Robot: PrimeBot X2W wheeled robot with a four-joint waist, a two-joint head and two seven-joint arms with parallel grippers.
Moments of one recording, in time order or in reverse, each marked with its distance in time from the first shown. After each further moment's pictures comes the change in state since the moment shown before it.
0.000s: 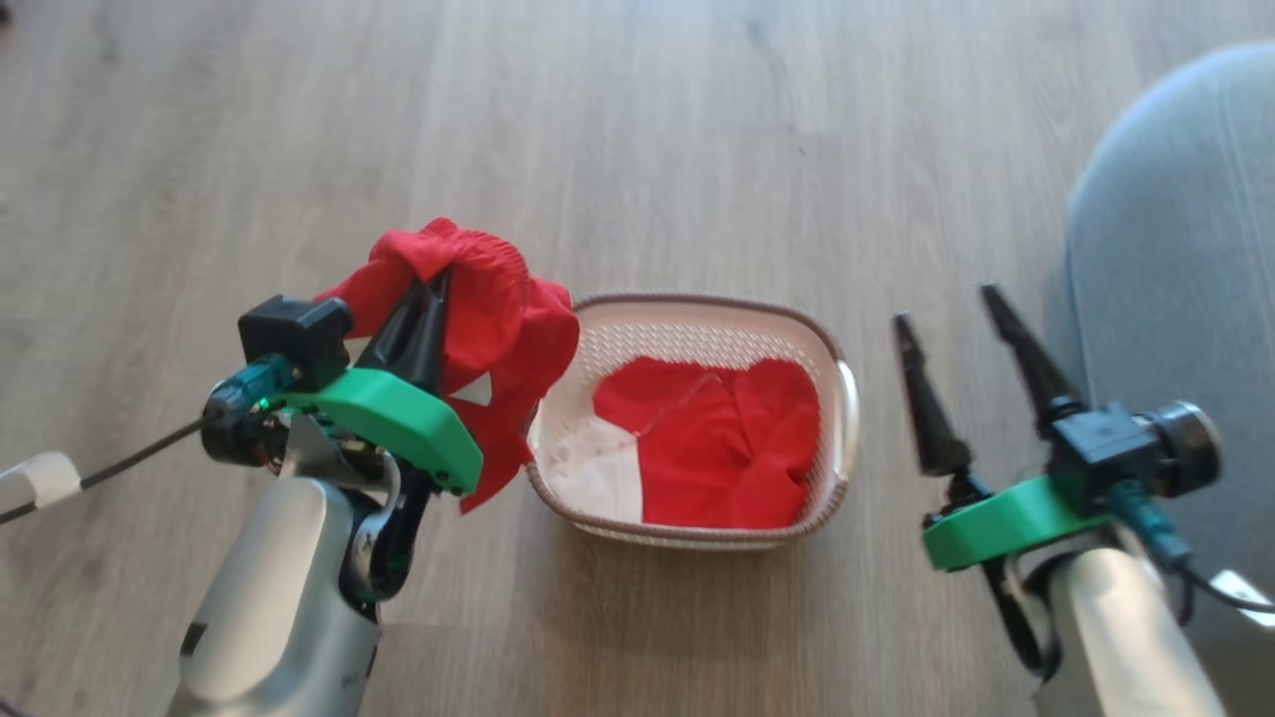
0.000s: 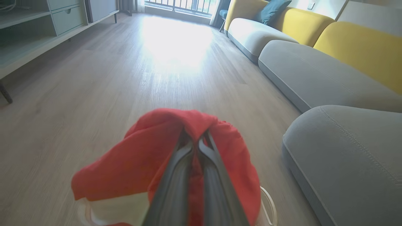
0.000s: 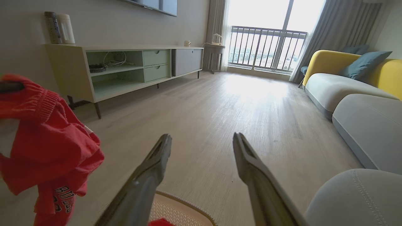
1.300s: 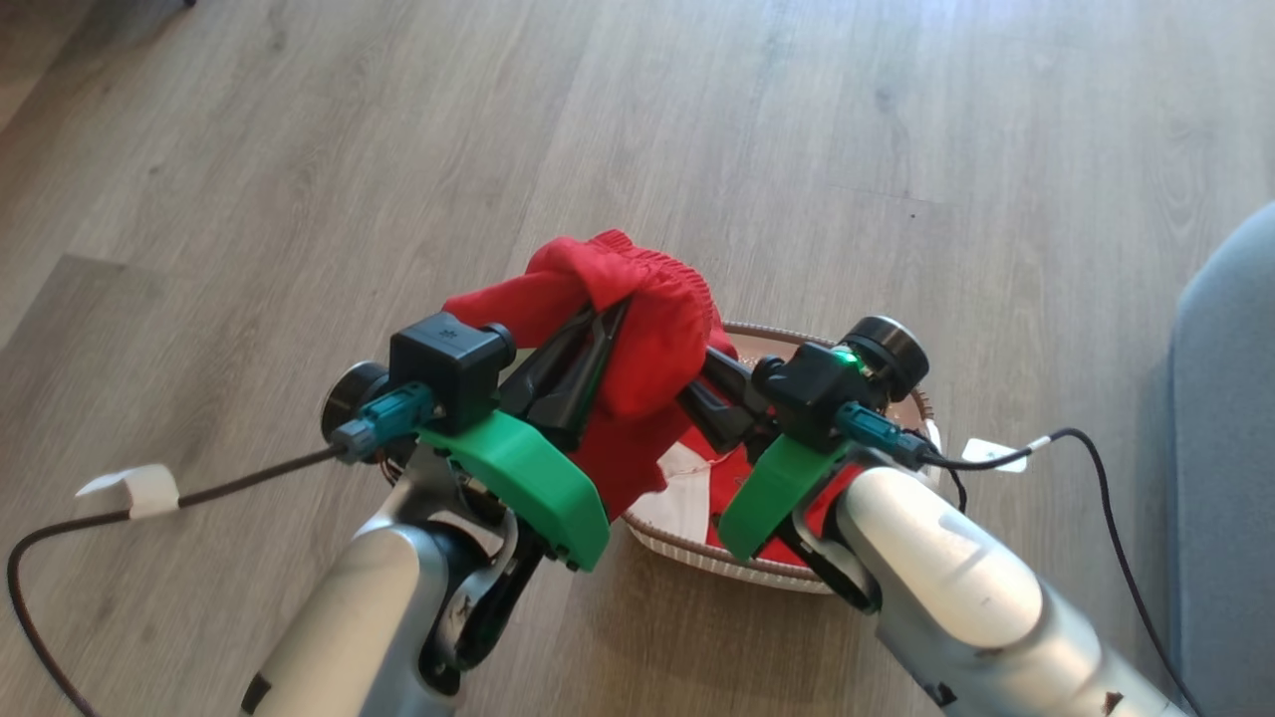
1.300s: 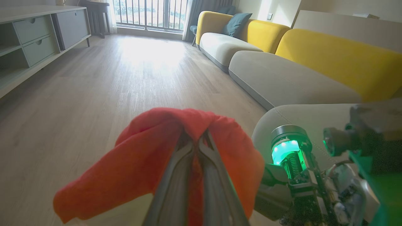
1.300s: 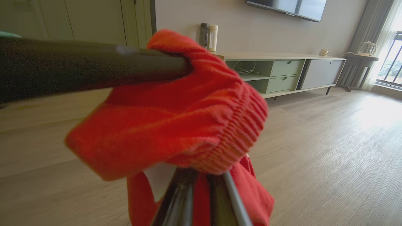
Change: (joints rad) left arm 0.076 0.004 -0.203 -0.393 0.015 0.021 0.215; right arm -0.377 -0.031 0.609 0.313 0.282 0.000 0.000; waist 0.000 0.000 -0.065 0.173
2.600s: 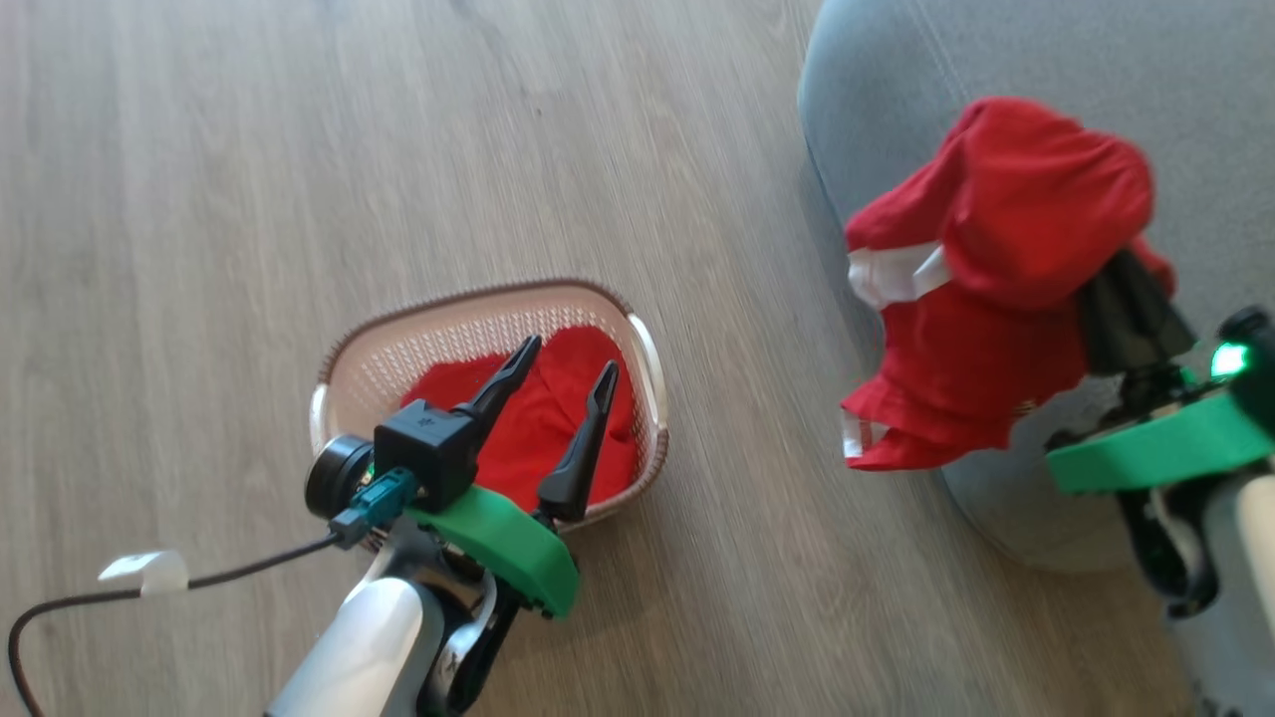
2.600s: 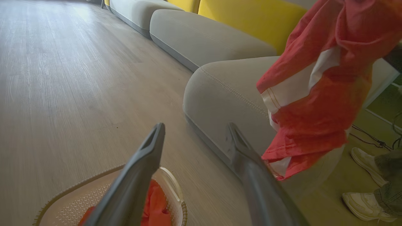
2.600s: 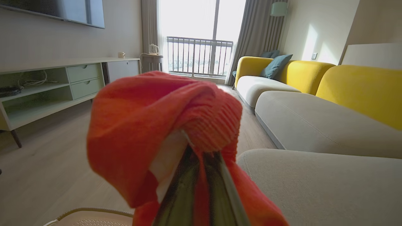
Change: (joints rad) left arm 0.086 0.032 -0.004 0.143 0.041 -0.004 -0.219; right arm 0.308 -0.194 -0.580 -0.444 0.017 0.000 0.055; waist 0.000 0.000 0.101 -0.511
